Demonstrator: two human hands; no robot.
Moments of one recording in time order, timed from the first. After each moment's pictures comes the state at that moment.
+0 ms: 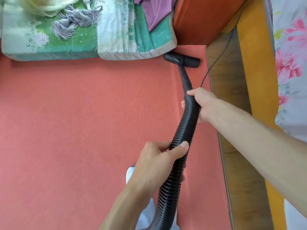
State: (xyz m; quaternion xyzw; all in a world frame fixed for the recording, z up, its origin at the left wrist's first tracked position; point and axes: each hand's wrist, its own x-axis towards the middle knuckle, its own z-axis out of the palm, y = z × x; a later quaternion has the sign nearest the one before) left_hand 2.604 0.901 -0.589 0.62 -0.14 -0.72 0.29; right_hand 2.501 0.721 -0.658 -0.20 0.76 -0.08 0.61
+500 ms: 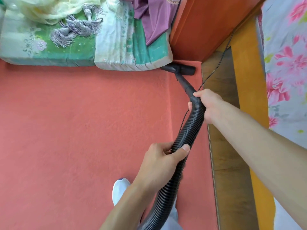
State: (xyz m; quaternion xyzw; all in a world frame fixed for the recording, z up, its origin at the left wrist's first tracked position) left_hand 2.573 0.848 -0.605 0.61 -0.16 -0.70 0.33; right_hand 2.478 0.659 -0.647 -0.21 0.76 -0.15 0.60
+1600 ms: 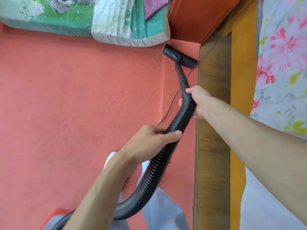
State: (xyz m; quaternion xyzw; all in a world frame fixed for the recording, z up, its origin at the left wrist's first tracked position) left_hand 2.504 0.886 -0.589 0.62 -0.18 -0.72 0.26; right_hand 2.399 0.709 -0.653 -0.25 0.75 -0.02 0.61
